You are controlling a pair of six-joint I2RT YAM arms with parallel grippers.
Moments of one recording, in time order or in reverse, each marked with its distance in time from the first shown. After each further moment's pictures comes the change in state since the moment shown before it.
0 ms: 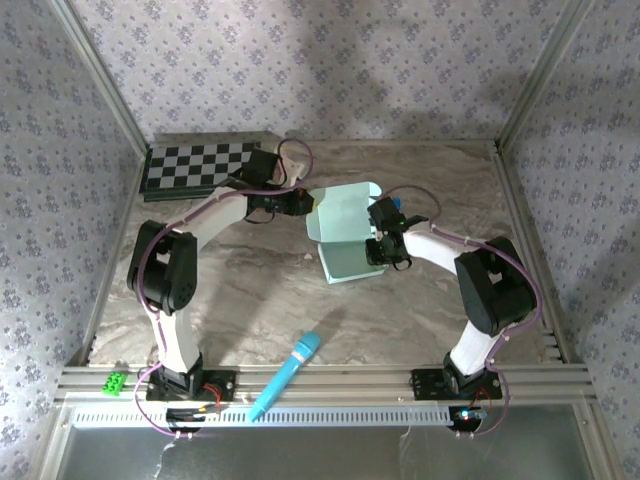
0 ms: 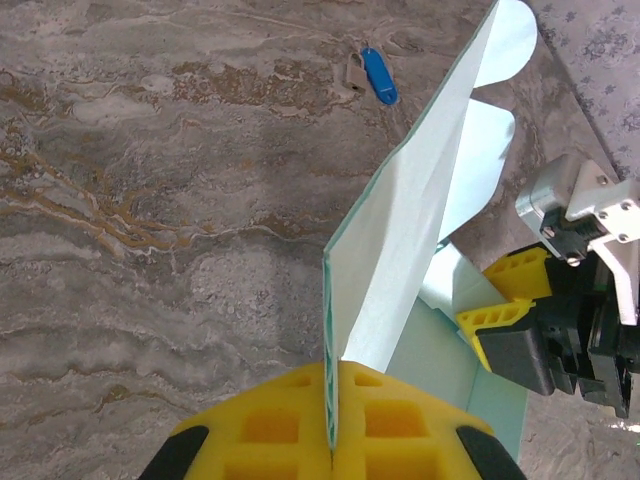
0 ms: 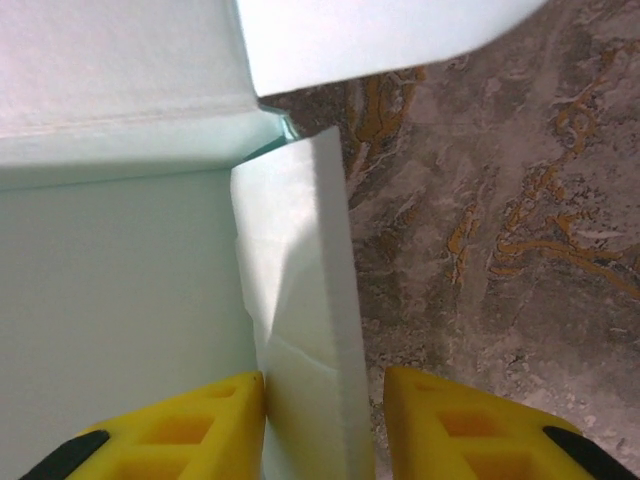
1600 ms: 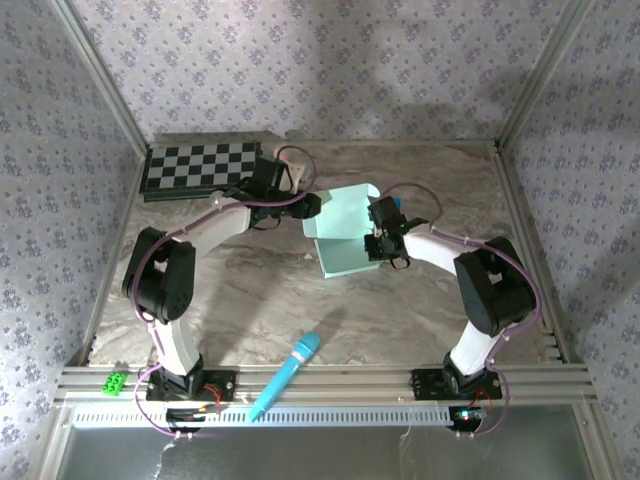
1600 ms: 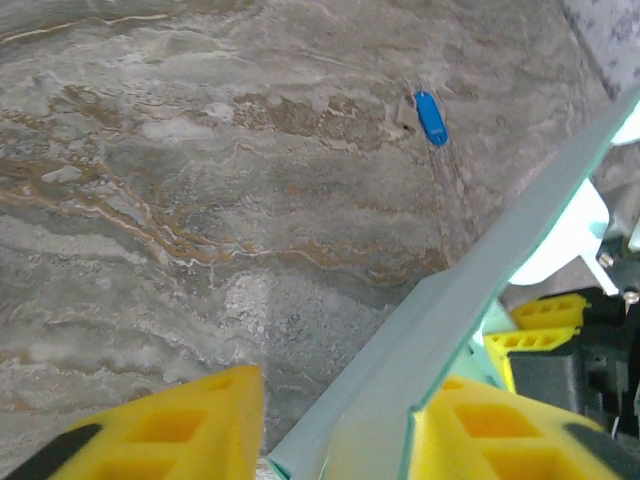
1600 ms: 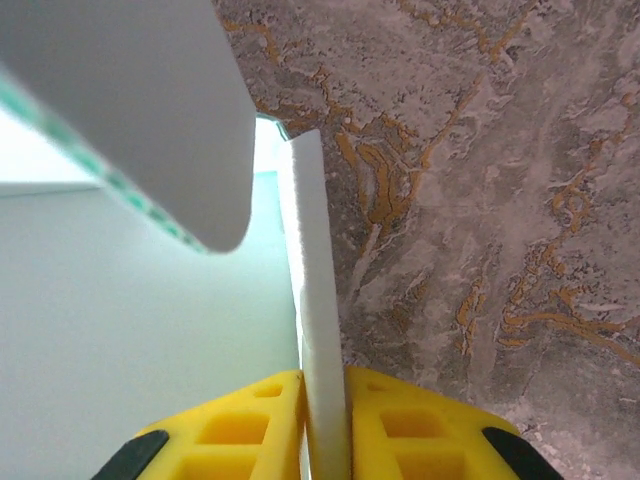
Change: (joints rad) left arm -0.057 -0.057 -0.101 0.137 -0.199 -0.141; right arm 0.005 0.000 -0.027 0.119 0.011 0.013
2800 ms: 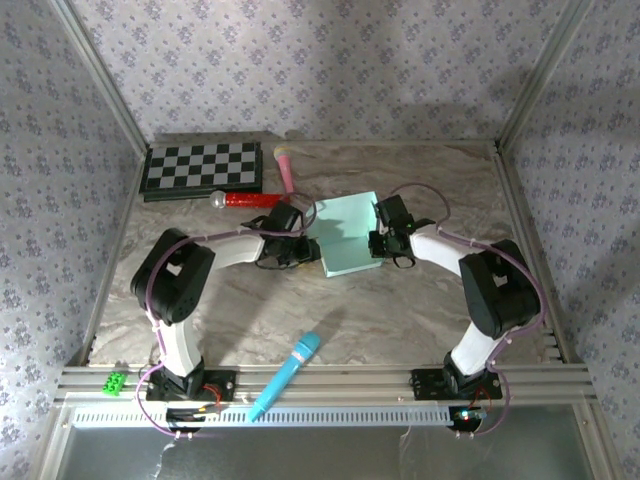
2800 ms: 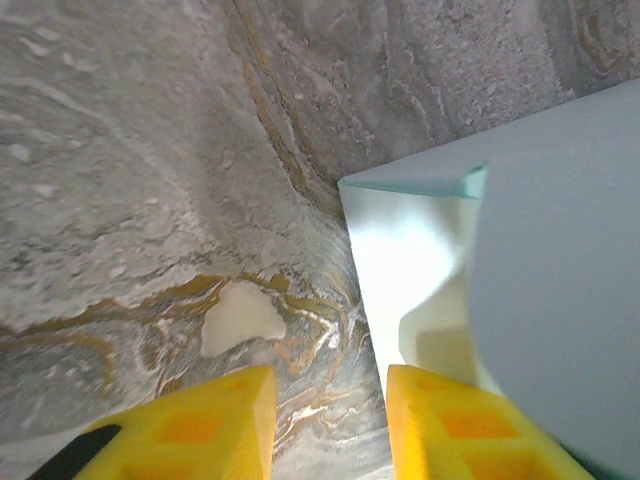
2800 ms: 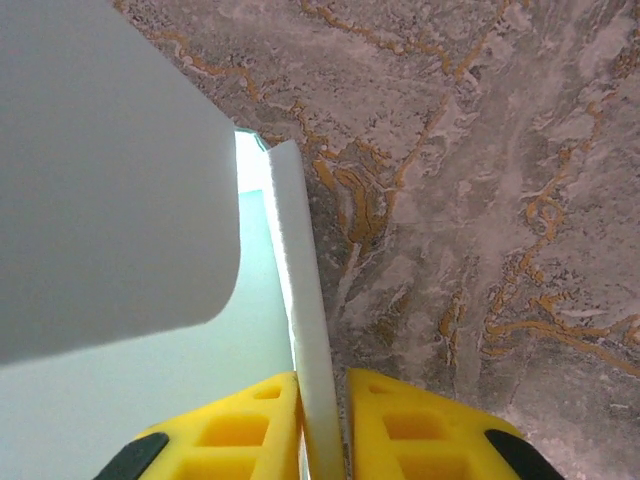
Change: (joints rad) left arm -0.119 0.000 -0.288 0.013 -0.072 -0.448; right arm -0.035 -0.022 -0.021 0.042 -0.044 0.048
